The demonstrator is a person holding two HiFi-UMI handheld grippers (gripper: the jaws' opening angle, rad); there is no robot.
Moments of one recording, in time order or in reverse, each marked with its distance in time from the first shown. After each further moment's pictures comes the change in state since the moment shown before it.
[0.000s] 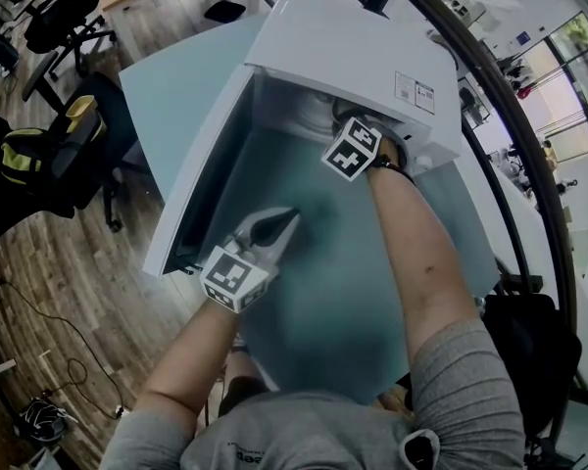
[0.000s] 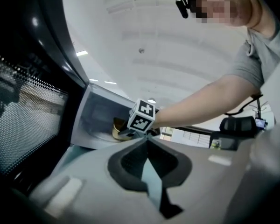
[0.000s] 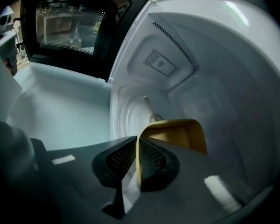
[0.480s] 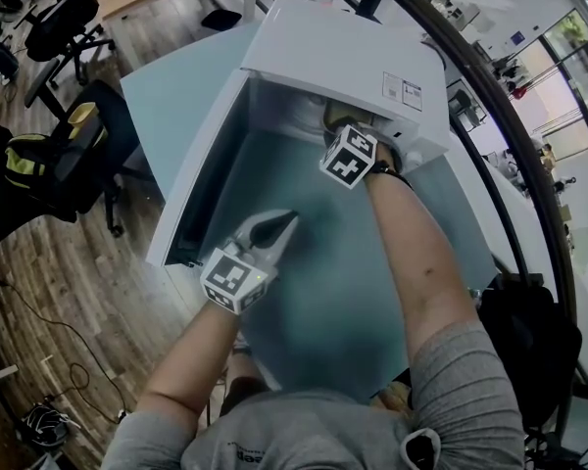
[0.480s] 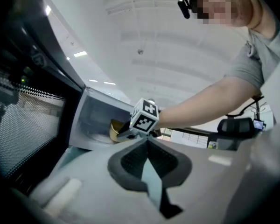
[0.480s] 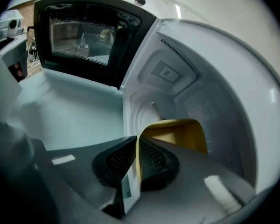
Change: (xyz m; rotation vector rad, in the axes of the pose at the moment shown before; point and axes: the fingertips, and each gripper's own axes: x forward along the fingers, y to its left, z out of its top) left arm -0.008 -0.021 0.013 0.012 -0.013 -0.013; right arm -0.031 0.023 0.003 -0.015 -0.055 0.070
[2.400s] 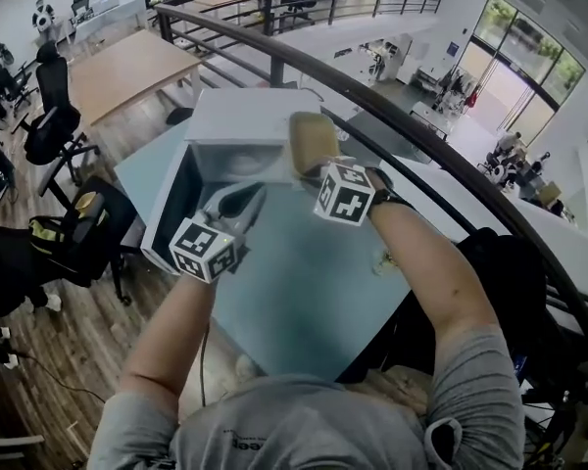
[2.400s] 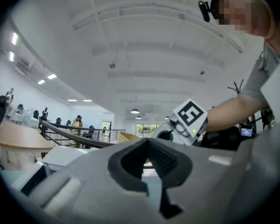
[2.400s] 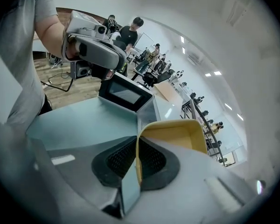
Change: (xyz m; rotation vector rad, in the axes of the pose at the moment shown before) left arm -0.004 -0.229 0.220 0.247 -0.089 -0.136; right arm -0.405 0.063 -0.062 -0.106 -0.183 -0.021
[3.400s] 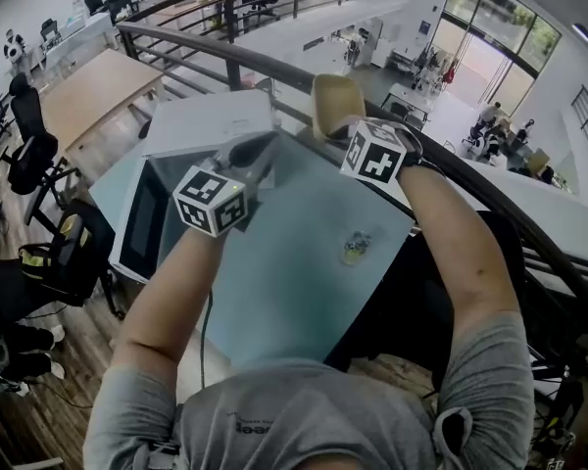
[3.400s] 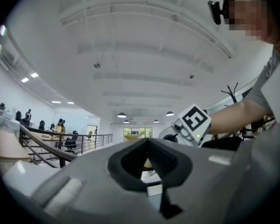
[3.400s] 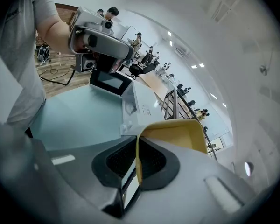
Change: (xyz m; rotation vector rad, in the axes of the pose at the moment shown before) left arm 0.158 -0.095 0.079 0.038 -0.049 -0.160; right arm -0.142 -0.073 -0.145 0.084 0.099 -0.129
